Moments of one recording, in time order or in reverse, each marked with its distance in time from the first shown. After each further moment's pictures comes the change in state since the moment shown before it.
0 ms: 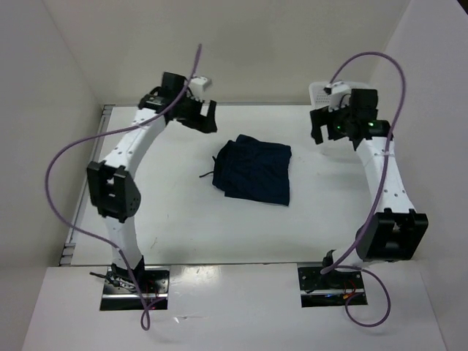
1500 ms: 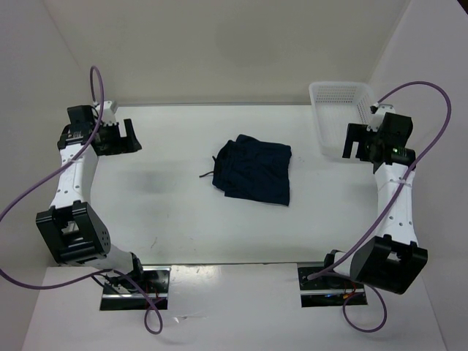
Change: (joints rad) left arm 0.586 -0.504 -0.604 0.079 -0.011 0.000; right arm -0.290 -0.229 -0.232 0.021 0.161 0.206
